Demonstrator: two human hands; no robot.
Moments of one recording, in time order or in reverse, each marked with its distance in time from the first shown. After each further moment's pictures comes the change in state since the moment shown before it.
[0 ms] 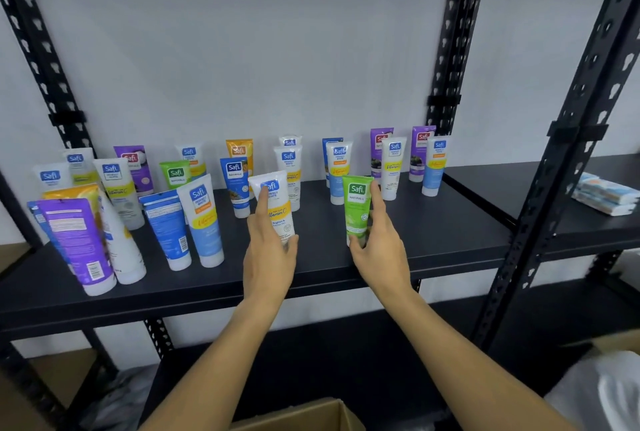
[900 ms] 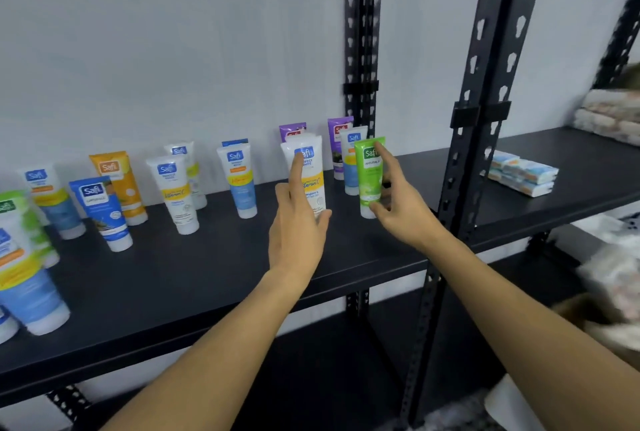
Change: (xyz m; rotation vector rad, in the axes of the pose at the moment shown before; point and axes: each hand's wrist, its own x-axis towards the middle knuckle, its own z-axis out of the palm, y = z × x) left_hand 0.021 0.126 0.174 -0.007 -0.164 0.217; right_hand 0.099 0.134 -0.151 0.075 -0.202 -0.039
